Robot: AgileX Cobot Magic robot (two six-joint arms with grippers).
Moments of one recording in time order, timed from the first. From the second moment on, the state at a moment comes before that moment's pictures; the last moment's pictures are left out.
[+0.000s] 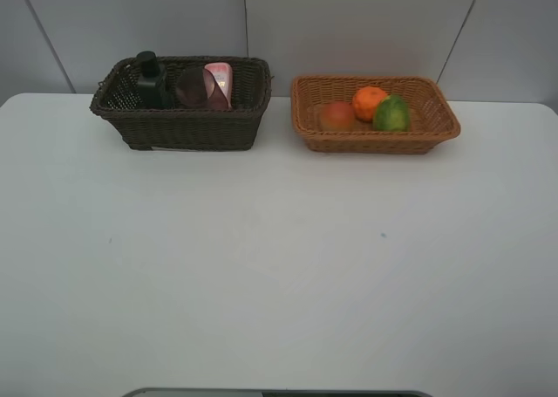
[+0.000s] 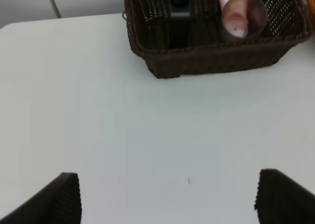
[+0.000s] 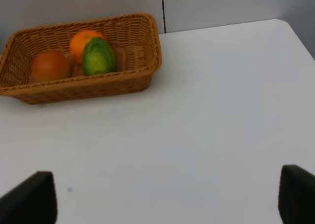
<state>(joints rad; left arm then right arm) -0.17 0.55 -0.97 0.08 1.10 -0.04 -0.09 -0.01 -0.53 -0.03 1.06 0.04</state>
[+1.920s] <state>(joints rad) -0.17 -0.01 -0.50 0.17 1.07 -0.12 0.06 0.00 -0.53 0.00 1.06 0.04</state>
